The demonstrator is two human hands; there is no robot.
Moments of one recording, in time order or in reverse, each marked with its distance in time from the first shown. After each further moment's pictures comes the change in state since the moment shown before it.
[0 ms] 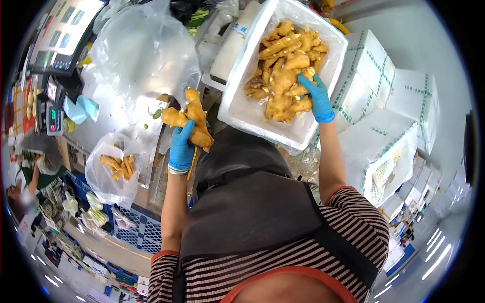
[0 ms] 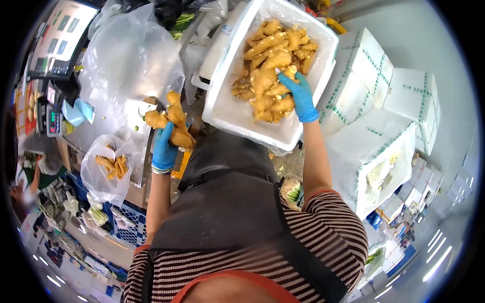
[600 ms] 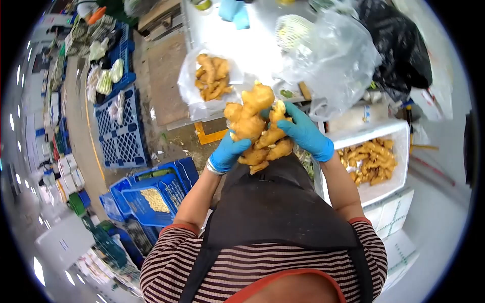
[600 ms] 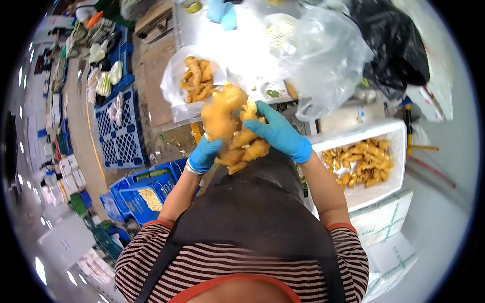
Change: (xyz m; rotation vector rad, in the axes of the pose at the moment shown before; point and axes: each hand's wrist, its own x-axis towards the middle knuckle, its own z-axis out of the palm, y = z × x) left_hand -0.182 0.042 -0.094 -0.143 0.180 0.420; right_hand -0.137 0.004 0.376 -0.401 -1.382 0.140
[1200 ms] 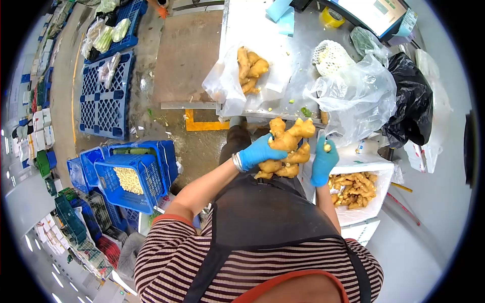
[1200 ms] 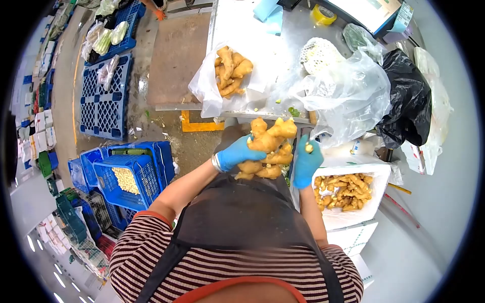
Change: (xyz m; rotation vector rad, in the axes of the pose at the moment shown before) left_hand 0.019 -0.054 -0.058 -0.083 -0.092 -0.140; right_hand 0.012 0.091 0.007 -0.545 0.960 -0.169
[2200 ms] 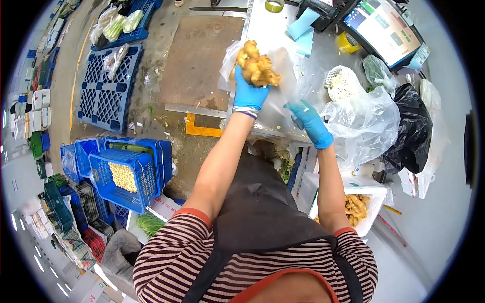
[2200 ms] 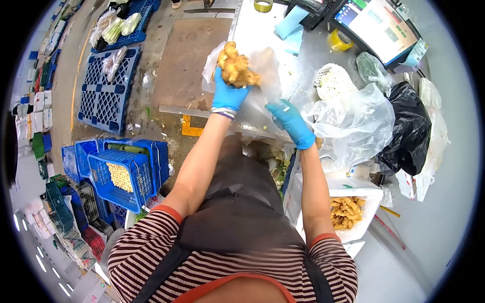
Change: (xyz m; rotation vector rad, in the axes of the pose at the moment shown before) left_hand 0.099 0.112 -0.137 -1.044 0.306 0.683; right_hand 0.104 -0.095 0.130 0.107 -0.991 0.179
